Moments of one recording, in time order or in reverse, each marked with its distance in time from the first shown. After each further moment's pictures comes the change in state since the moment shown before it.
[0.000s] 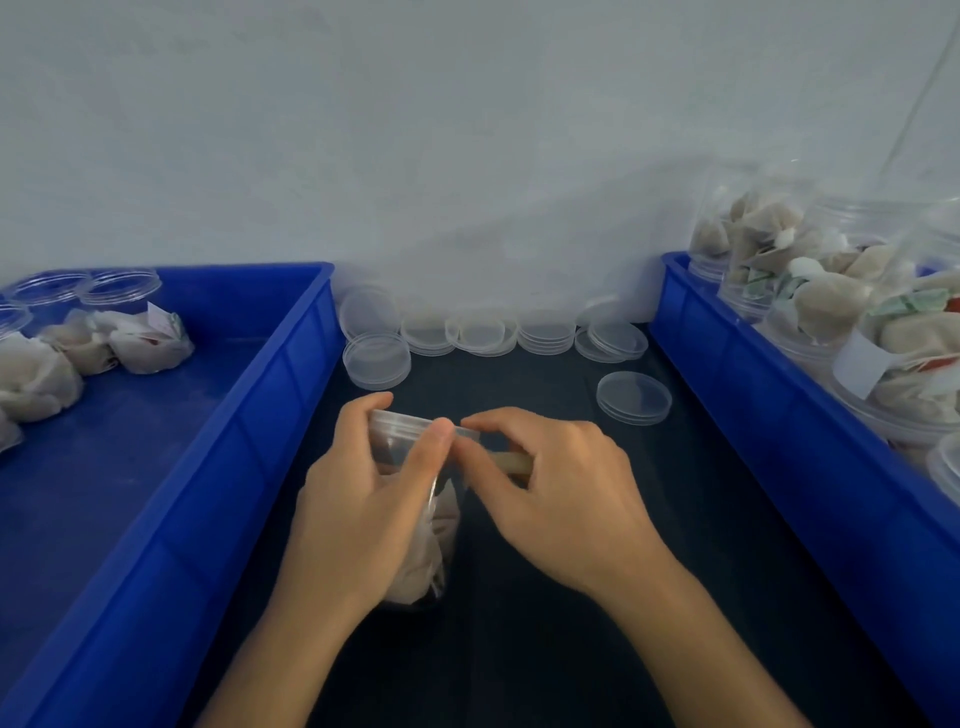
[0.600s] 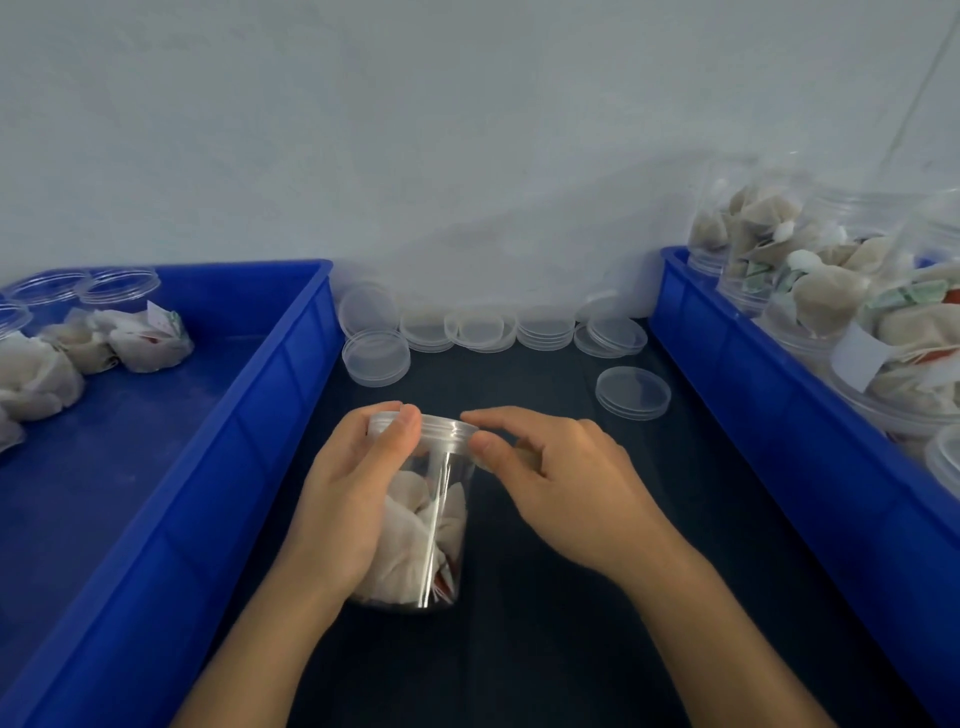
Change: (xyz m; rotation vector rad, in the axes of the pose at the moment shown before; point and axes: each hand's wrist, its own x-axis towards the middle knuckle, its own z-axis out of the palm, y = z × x) left_hand 0.001 0.002 -0.004 -0.358 -0.079 -0.112; right_hand 0.006 0.018 -0.003 0.029 -0.151 0.011
